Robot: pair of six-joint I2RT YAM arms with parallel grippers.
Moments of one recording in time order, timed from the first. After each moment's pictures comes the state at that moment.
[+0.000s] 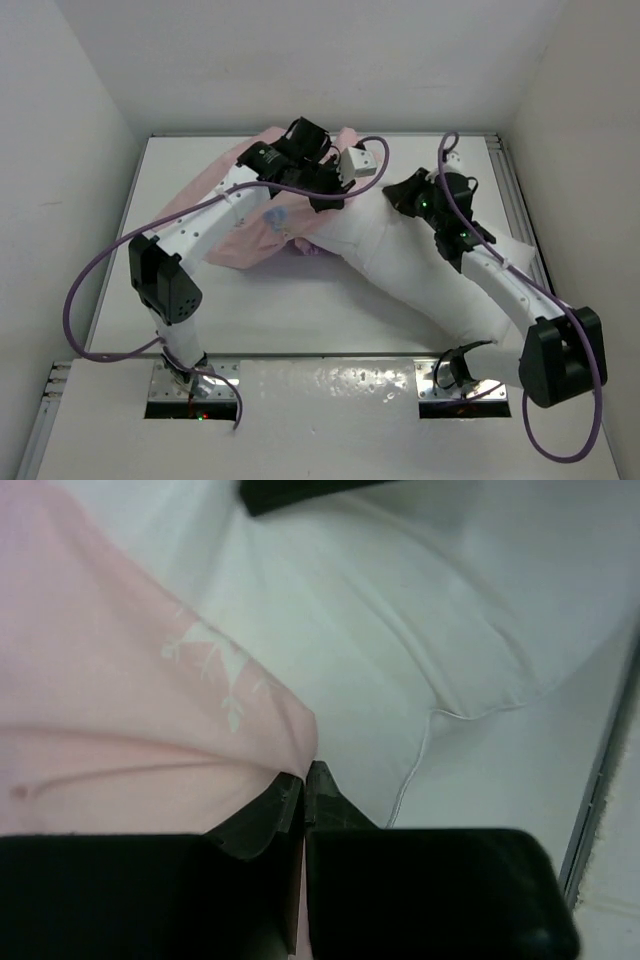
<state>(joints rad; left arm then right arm) -0.65 1.80 1.86 -0.90 0.41 0.55 0.29 1.26 0.78 0.18 -0.11 0.65</state>
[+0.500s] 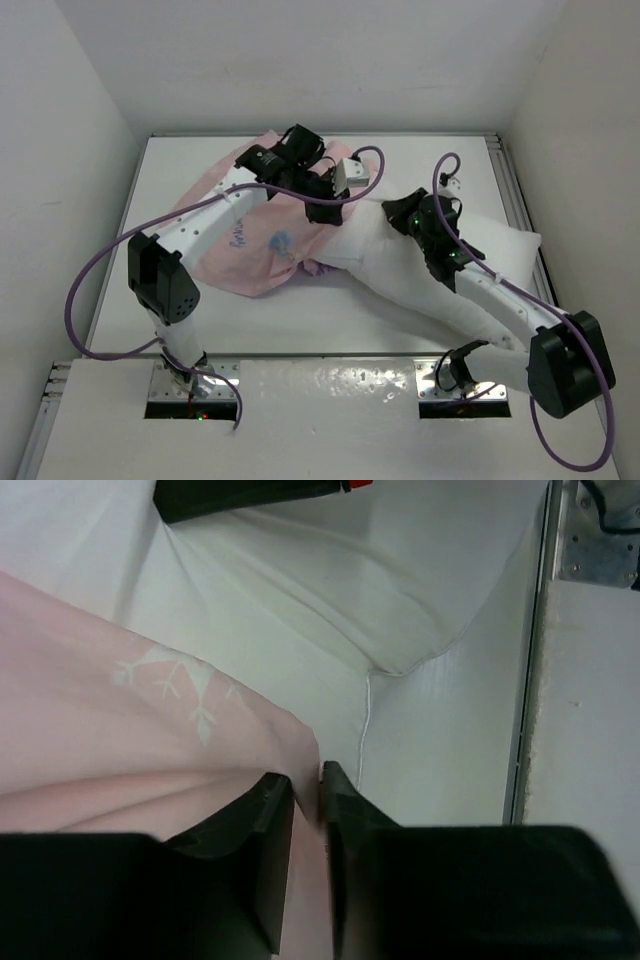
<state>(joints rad) -0.63 1.78 1.80 -0.94 0.65 0.63 0.39 1.19 0.64 0.23 0.19 0.89</state>
